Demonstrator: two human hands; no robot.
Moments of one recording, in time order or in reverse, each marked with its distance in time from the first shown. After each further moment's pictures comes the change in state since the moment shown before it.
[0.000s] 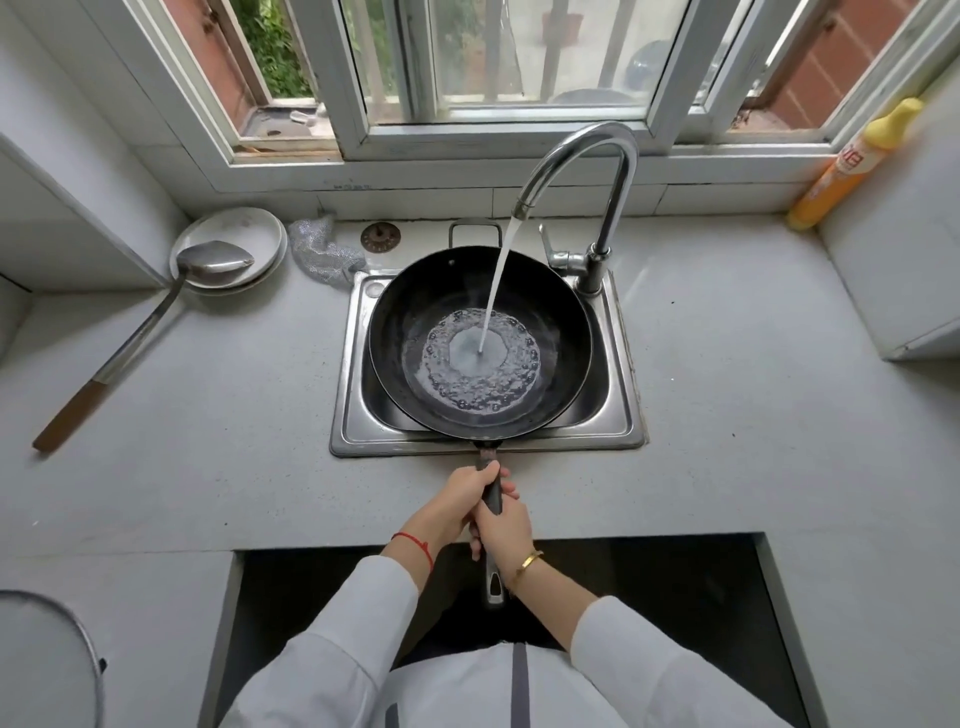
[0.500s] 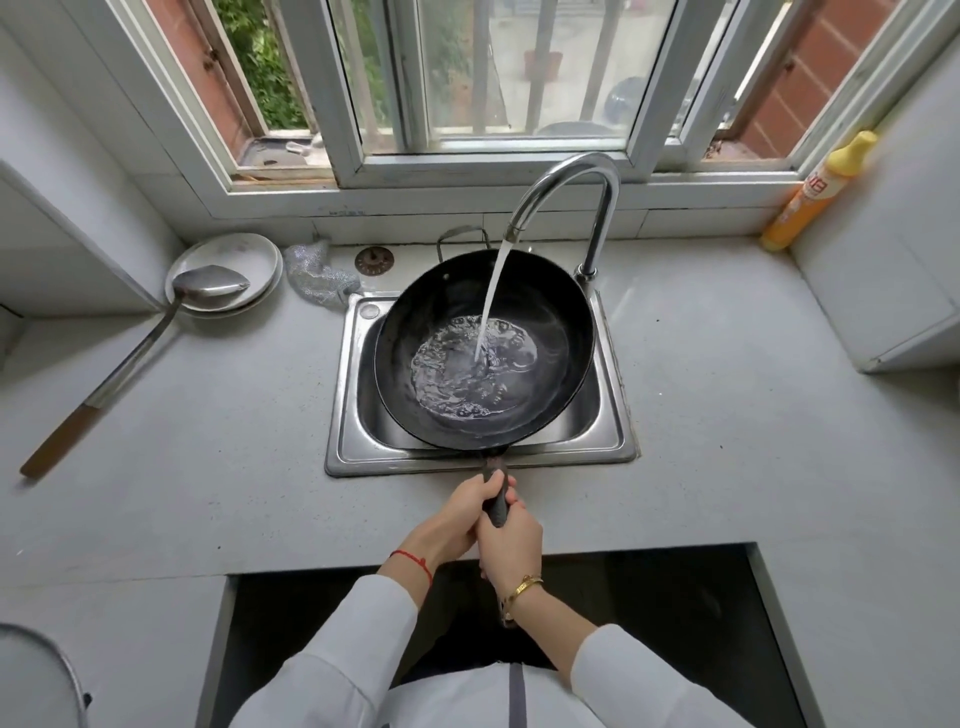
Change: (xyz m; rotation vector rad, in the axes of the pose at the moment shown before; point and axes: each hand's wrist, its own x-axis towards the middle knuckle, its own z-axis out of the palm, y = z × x) left_hand -0.009 0.002 0.005 -0.237 -0.233 0.085; right_hand -0.008 0.005 -0.005 -0.134 0.211 -0.227
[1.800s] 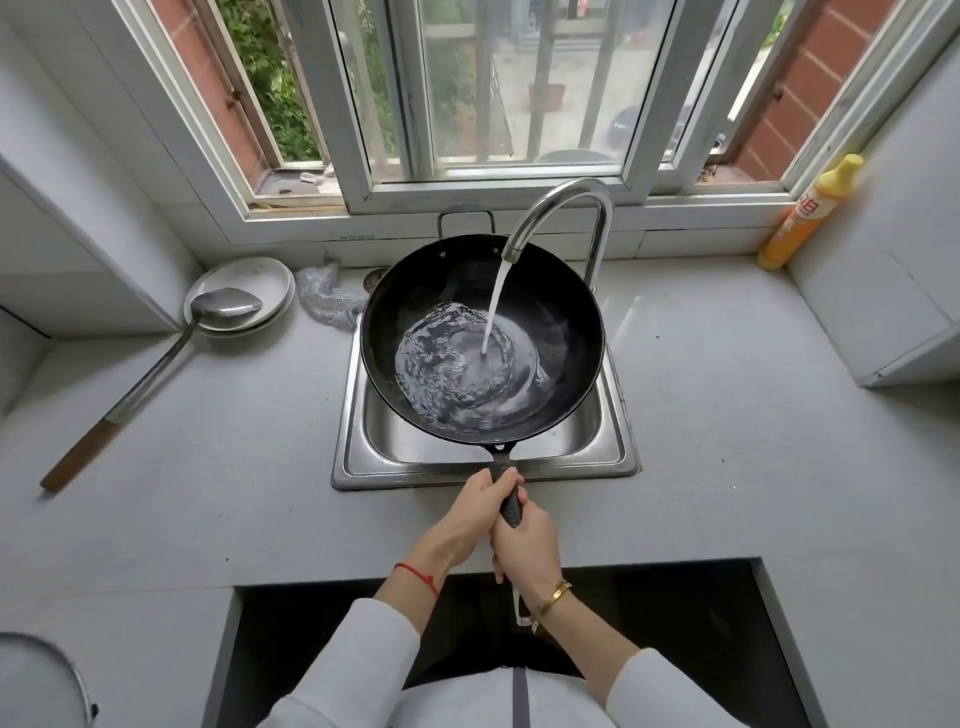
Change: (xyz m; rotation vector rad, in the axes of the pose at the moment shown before) left_hand -0.024 0.022 0.028 0.335 0.068 0.183; right_hand -0.011 -0.026 -0.034 0.080 -0.126 -0.104
